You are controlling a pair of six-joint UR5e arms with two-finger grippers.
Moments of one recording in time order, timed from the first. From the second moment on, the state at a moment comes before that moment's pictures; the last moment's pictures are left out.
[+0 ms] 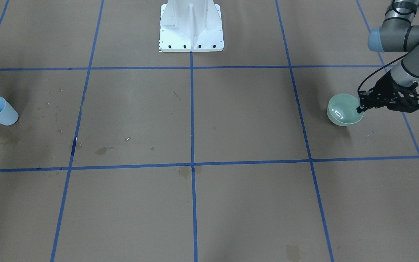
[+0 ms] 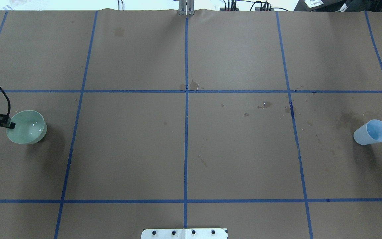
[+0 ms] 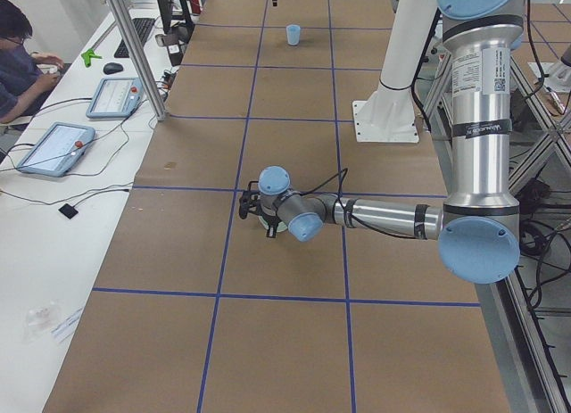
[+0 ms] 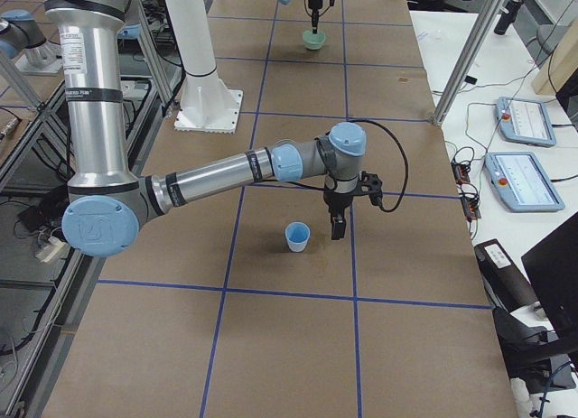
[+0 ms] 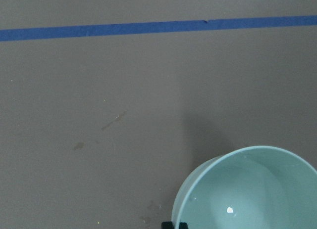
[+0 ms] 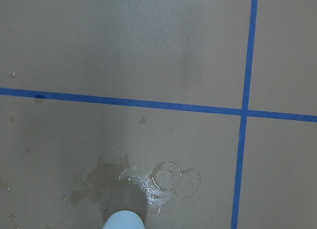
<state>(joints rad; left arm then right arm) -0.99 -1.49 -1.64 -2.28 -2.25 -0.77 1.32 -1.53 1.84 -1.67 2.21 0.25</state>
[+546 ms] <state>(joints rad) -0.98 -1.50 -1.64 -2.31 -2.25 -0.86 1.32 -1.53 1.84 -1.67 2.21 0.25</state>
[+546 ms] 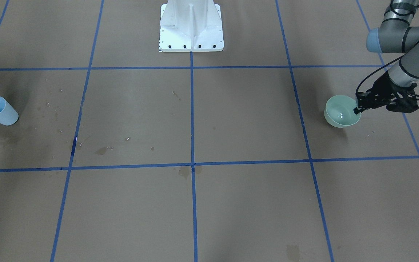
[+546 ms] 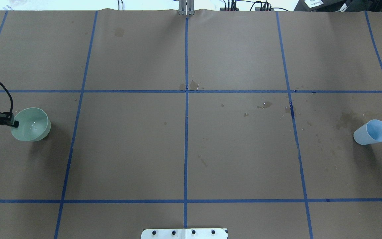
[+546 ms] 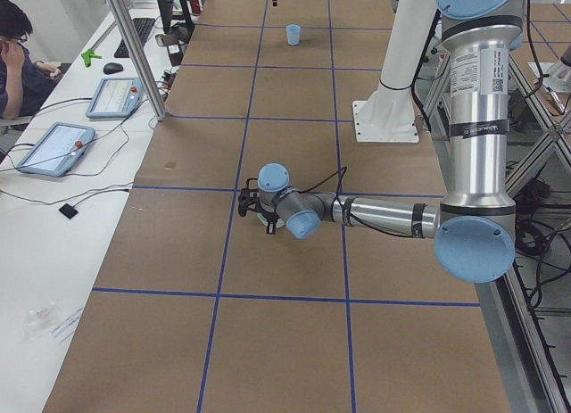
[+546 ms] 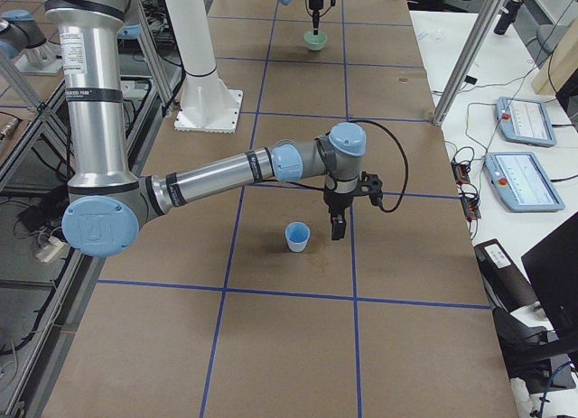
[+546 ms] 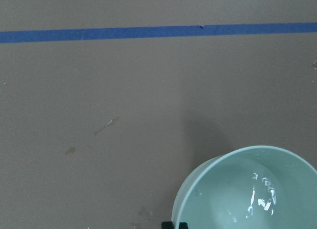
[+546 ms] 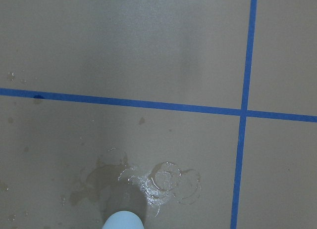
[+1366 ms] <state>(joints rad) -0.98 -1.50 -1.63 -2.32 -2.25 -0.86 1.32 -1.53 1.83 -1.67 2.21 0.25</state>
